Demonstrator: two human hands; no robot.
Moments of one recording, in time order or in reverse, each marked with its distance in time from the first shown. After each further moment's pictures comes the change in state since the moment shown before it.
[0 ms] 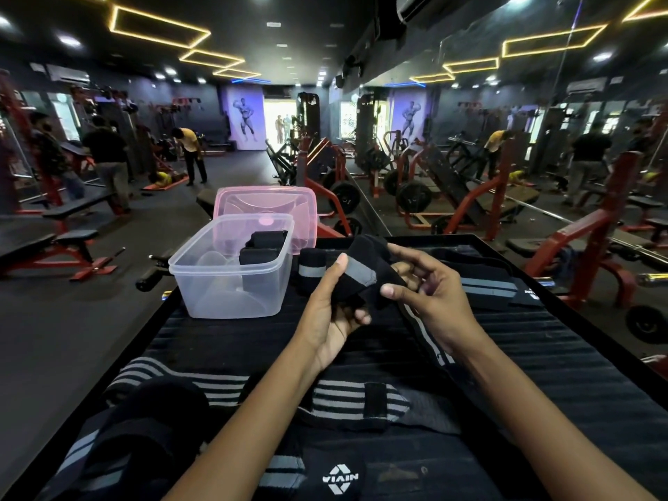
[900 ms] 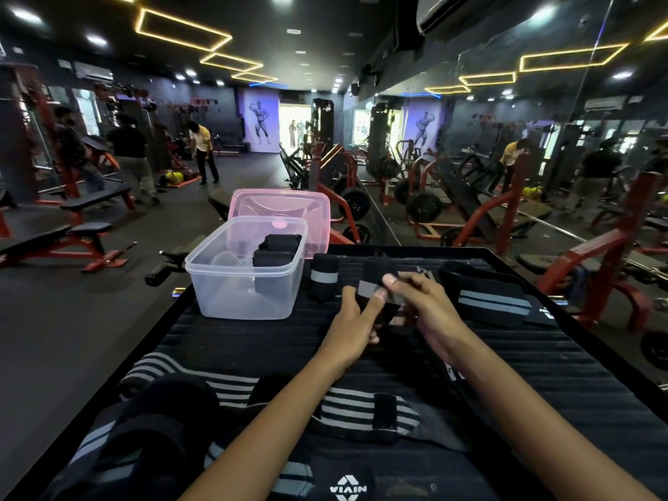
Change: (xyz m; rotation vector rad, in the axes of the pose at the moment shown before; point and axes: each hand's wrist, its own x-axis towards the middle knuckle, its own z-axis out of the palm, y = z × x) left_hand 0.019 -0.026 -0.014 0.625 0.042 0.089; right_hand 0.022 0.024 0.006 -0.002 0.035 0.324
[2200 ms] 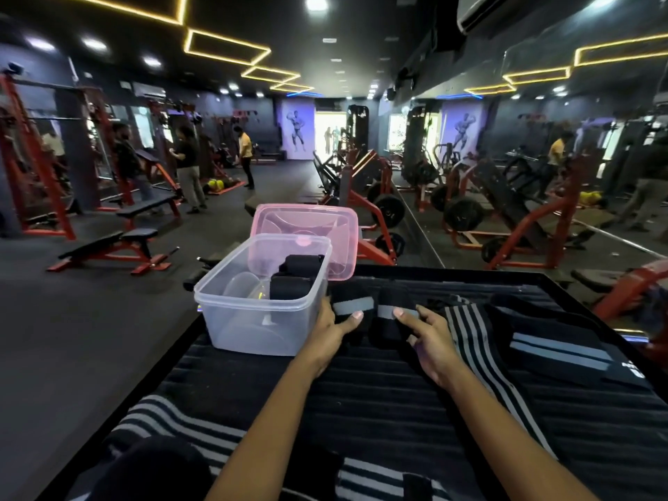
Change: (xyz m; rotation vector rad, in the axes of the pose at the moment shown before) left_hand 0.095 -0.057 -0.076 -0.093 0.108 -0.009; right_hand 0.096 0.076 -0.001 0.280 0.033 0.064
